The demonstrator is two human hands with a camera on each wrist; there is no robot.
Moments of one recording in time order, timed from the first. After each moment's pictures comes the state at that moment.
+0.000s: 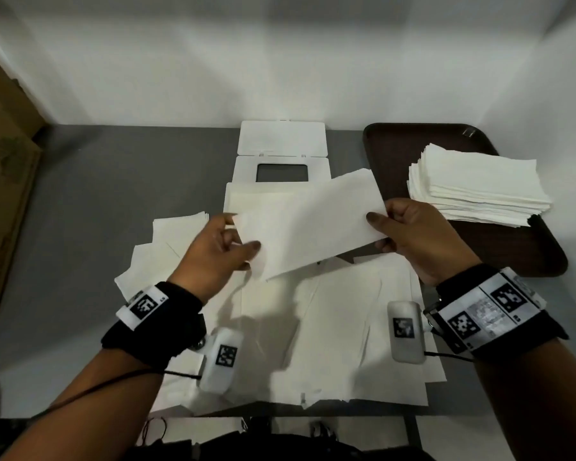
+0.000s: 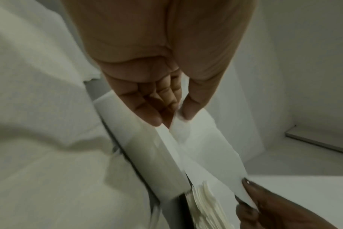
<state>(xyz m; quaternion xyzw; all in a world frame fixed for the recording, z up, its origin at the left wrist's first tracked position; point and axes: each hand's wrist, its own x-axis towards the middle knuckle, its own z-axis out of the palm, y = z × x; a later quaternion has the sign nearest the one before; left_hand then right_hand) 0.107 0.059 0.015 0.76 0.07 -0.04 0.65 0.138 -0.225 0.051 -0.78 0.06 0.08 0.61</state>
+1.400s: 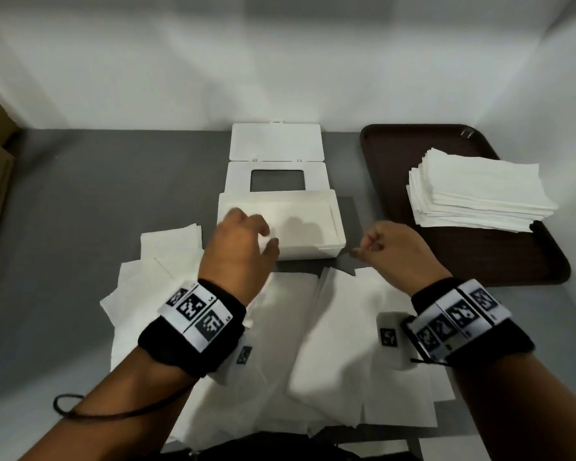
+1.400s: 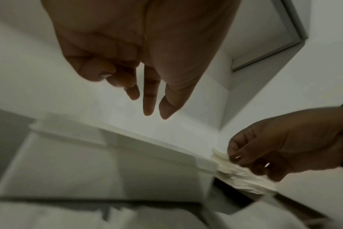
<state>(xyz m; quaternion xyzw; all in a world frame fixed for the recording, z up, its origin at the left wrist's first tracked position) 0.141 0.028 0.023 0.96 -0.01 0.08 0.28 0.155 -0.213 0.022 -0.95 0.03 0.07 0.30</state>
